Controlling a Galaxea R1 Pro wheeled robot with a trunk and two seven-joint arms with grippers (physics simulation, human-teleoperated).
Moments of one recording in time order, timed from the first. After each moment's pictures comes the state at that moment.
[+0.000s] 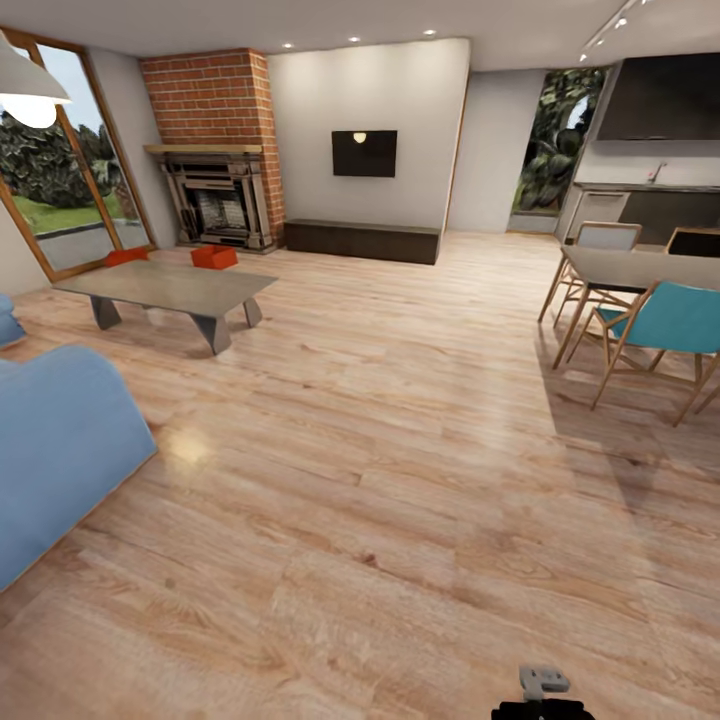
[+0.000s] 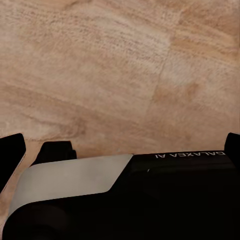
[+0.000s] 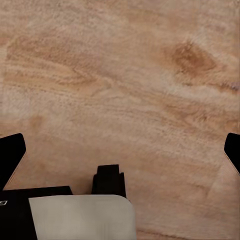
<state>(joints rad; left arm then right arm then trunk) -0.13 -0.11 -0.02 -0.41 0.00 0.01 0.00 -0.46 -0.11 0.19 -0.20 -0.24 0.21 0.02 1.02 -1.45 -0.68</state>
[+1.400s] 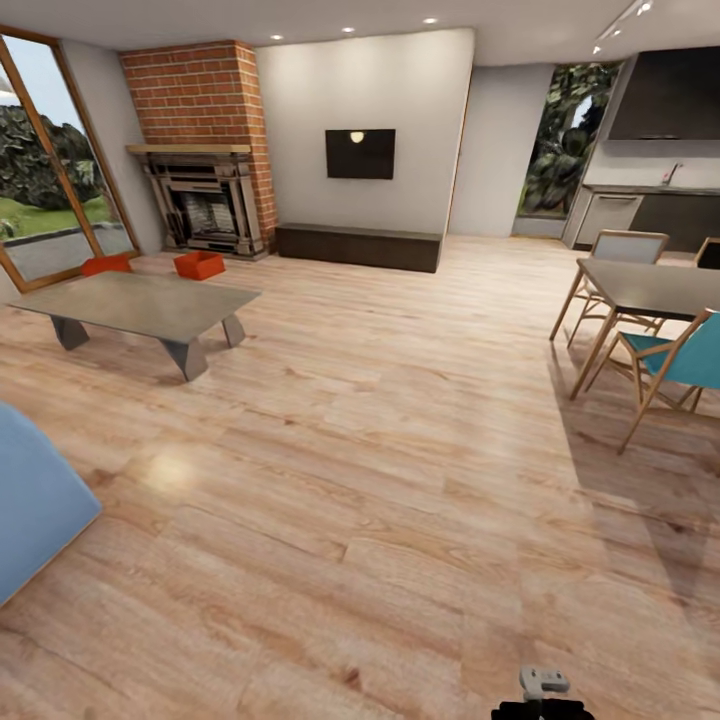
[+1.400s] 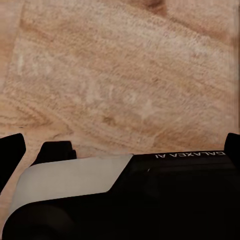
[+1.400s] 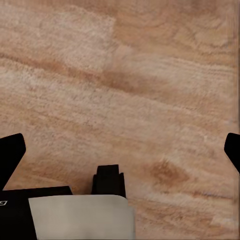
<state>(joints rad) -0.13 -0.11 -0.02 -0.41 0.00 0.01 0.00 -0.46 -0.11 0.19 -0.20 -0.24 0.21 0.02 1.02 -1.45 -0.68</state>
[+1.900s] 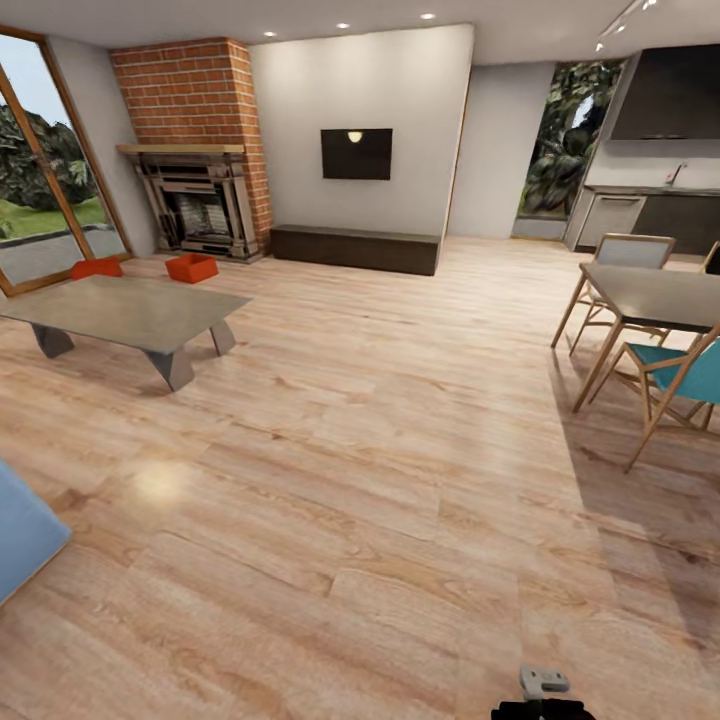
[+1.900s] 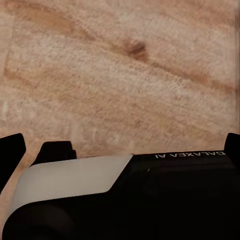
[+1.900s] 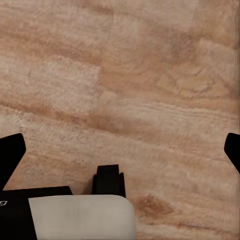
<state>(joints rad) -0.13 -0.11 -0.02 -0.41 0.00 0.01 0.00 -0.46 -0.11 0.19 -0.20 -0.24 0.21 0.02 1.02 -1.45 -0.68</state>
